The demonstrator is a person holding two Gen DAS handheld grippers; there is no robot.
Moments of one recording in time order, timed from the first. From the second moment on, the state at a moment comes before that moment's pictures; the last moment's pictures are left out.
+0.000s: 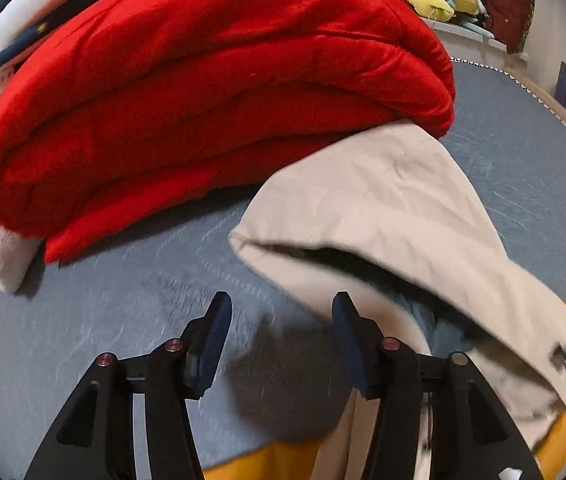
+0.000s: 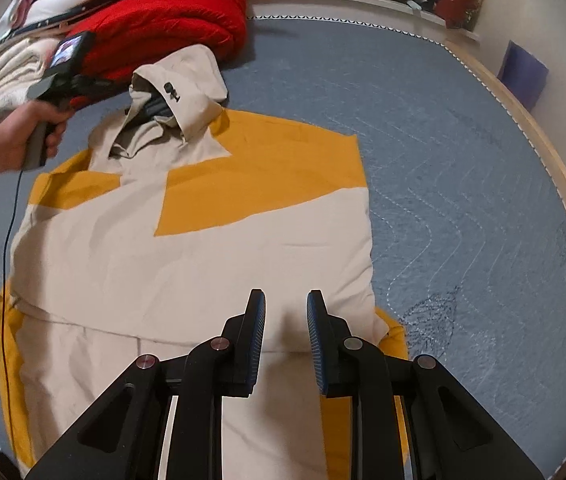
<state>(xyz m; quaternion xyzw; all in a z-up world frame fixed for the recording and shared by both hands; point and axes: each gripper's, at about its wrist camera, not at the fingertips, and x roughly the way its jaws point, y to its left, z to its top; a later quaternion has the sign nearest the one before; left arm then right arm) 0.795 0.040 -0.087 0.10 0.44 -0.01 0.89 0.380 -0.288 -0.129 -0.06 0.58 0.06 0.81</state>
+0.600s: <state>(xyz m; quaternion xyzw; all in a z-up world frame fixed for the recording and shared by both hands) 0.728 0.007 -0.027 0.18 0.43 -0.07 0.88 0.384 -0.295 -0.118 -0.02 0.57 0.05 0.82</state>
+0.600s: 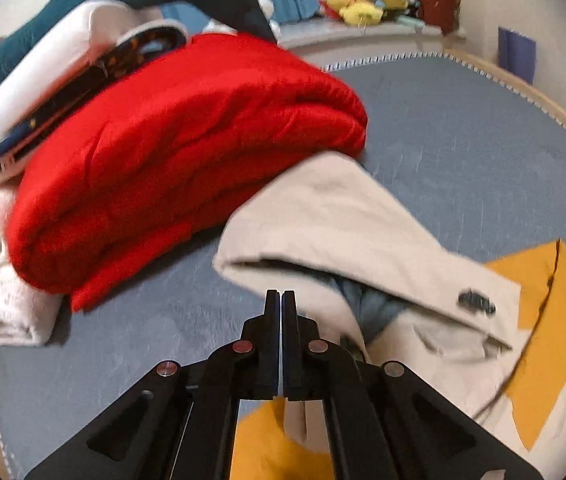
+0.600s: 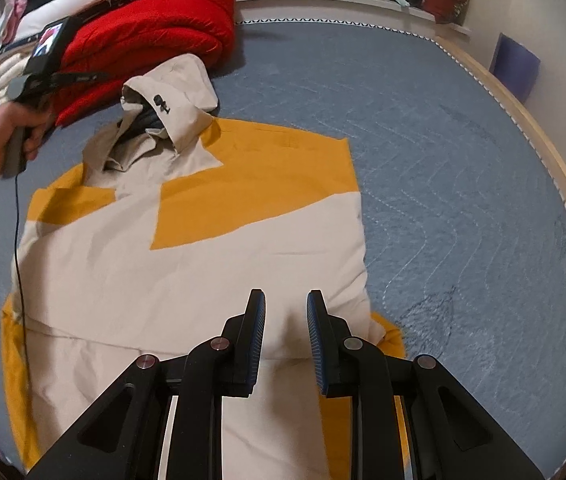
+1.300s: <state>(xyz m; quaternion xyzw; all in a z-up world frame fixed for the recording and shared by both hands) 0.825 0.013 -0.102 0.20 0.41 0.01 0.89 0.386 -0.292 -0.141 -0.06 0.59 0.04 0.81</state>
